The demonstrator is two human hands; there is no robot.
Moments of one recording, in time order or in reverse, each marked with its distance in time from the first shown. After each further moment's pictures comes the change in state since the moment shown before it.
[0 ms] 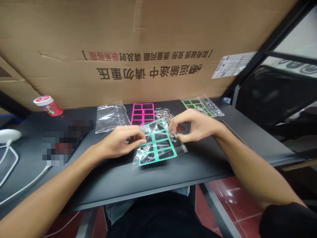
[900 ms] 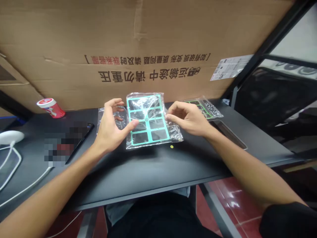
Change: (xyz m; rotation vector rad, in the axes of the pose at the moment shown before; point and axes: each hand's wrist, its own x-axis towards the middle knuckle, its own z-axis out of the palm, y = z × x) left_hand 0.006 -0.003 -0.007 -0.008 0.606 -0.398; right_hand 0.014 0.003 0.021 0.039 0.539 0.187
